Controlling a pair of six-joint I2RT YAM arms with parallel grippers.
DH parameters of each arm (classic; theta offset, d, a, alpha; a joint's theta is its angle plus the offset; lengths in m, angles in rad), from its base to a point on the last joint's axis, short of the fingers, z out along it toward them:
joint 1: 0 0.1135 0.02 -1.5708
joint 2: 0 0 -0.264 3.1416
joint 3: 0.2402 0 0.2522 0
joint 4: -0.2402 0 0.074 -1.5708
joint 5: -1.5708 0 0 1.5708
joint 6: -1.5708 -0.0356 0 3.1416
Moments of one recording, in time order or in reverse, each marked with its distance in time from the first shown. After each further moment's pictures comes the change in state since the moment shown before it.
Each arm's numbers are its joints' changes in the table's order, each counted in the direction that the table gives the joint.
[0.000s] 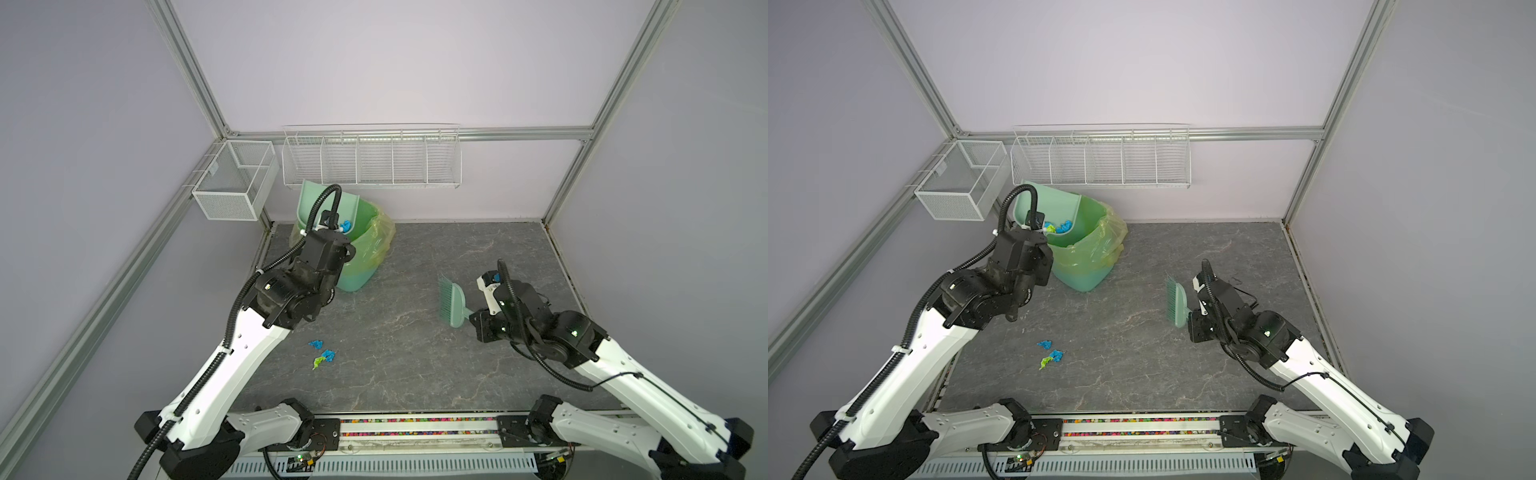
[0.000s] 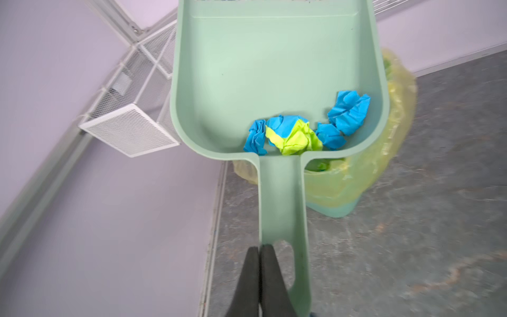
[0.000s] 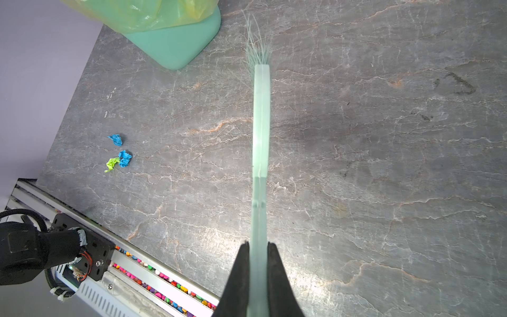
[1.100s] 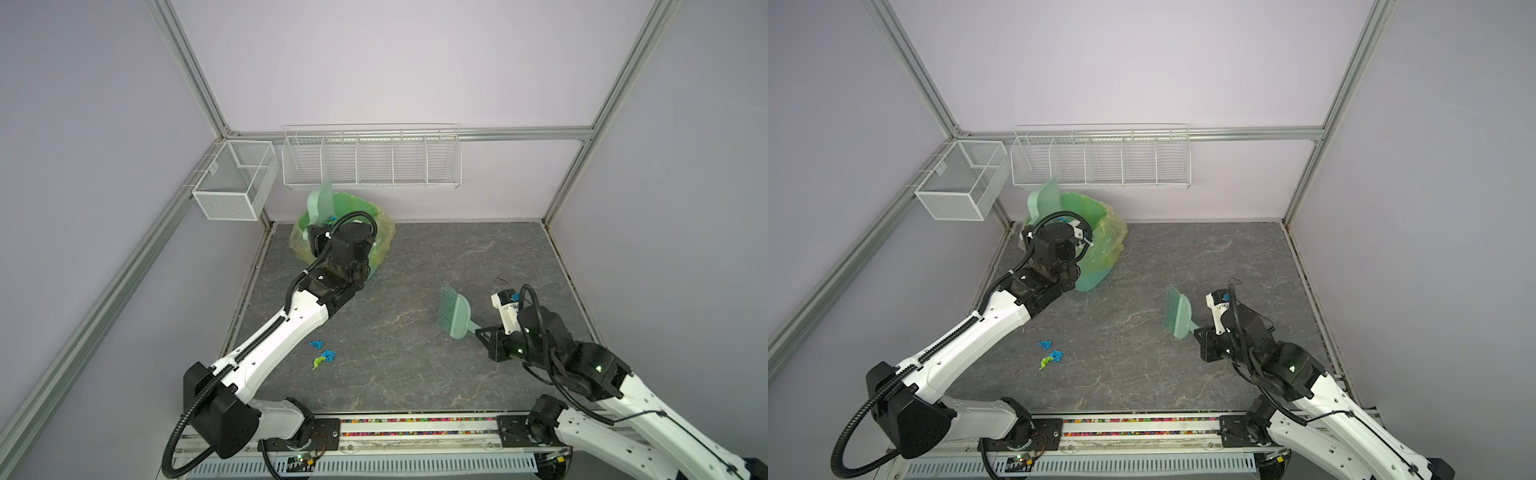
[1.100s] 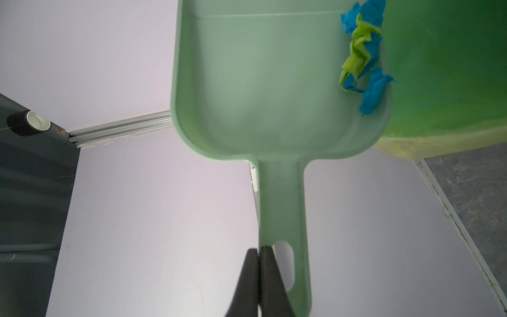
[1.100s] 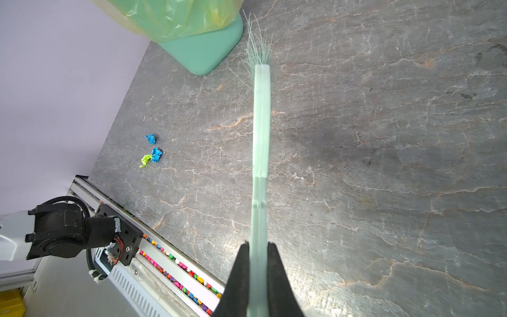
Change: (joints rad) left arm 0.007 0.131 -0.297 0.875 0.438 -1.509; right arm -0.005 -0.274 -0.227 0.106 0.082 -0.054
